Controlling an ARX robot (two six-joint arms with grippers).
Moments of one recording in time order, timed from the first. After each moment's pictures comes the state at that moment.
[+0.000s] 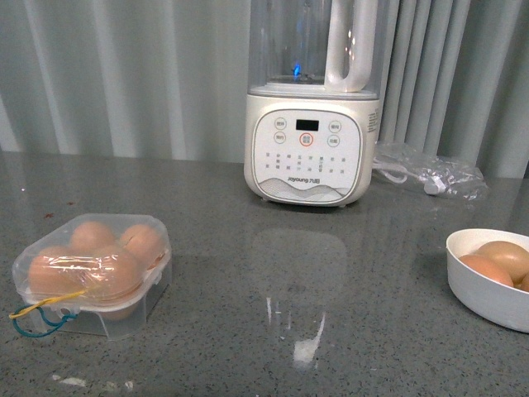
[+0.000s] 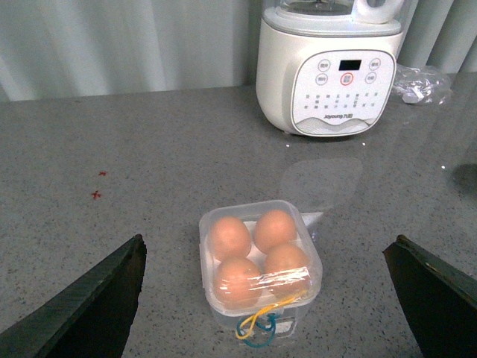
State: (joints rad) left arm -0.06 0.71 0.53 0.10 0.19 0.08; right arm 0.00 0.00 0.00 0.00 0.00 -0.01
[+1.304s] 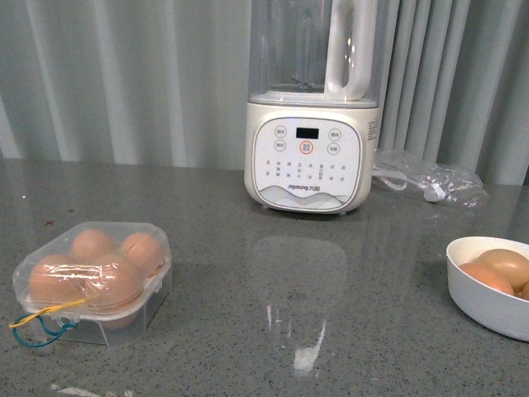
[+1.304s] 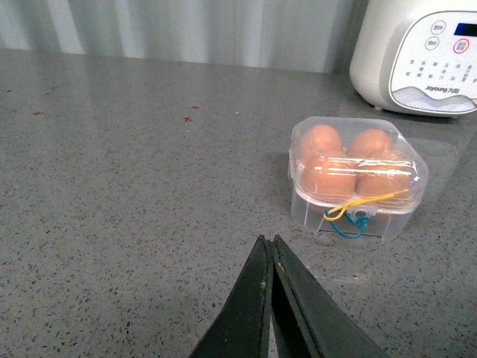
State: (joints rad) left arm 0.00 0.22 0.03 0.20 0.00 0.00; right arm 0.00 0.00 0.00 0.00 0.00 -0.01
